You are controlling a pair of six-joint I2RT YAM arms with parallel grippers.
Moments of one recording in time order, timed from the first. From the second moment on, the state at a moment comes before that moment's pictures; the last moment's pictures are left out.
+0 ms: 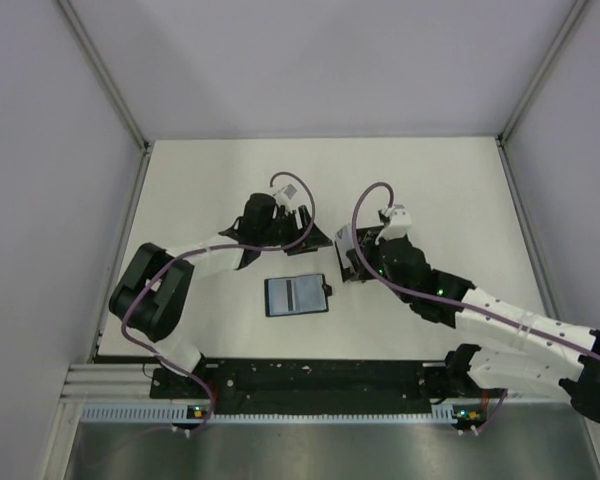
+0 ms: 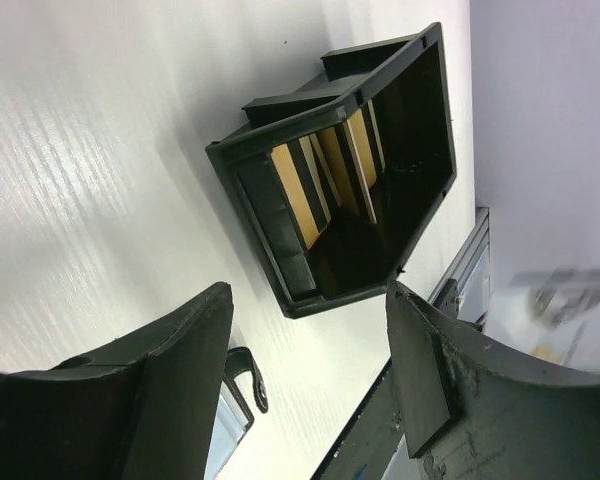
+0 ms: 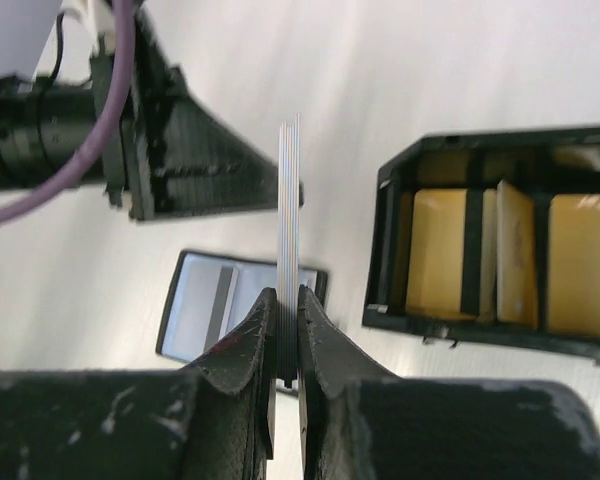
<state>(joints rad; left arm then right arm) -0.50 1.69 0.87 0.27 0.56 -0.81 0.95 1.00 0.63 -0.04 0.40 0.65</state>
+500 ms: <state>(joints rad) -0.51 1.61 0.87 0.21 0.54 -0.78 0.73 1.26 0.80 -0.24 0.33 0.45</state>
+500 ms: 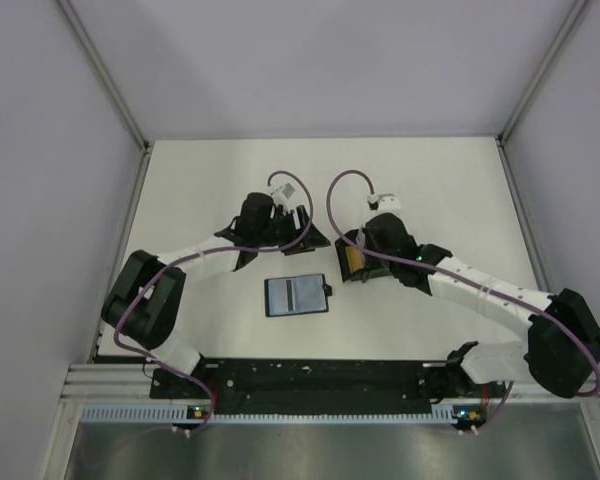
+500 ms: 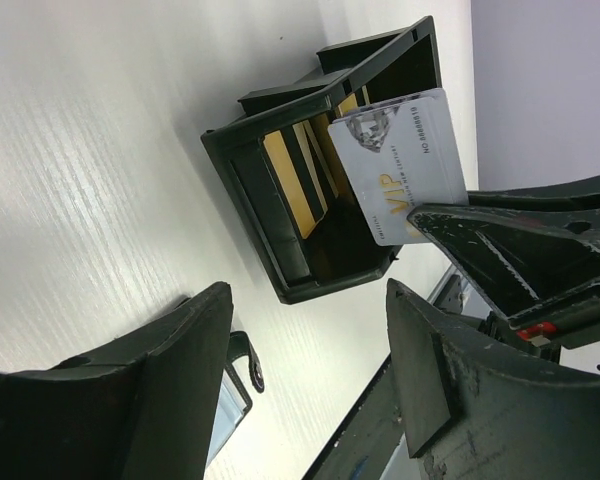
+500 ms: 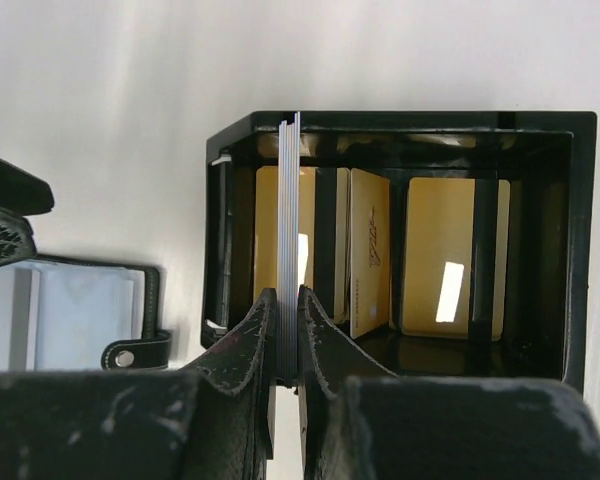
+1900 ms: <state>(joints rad) -0.51 1.63 0.86 0.24 0.56 -0.81 0.70 1.42 1.01 -0.33 0.31 0.38</state>
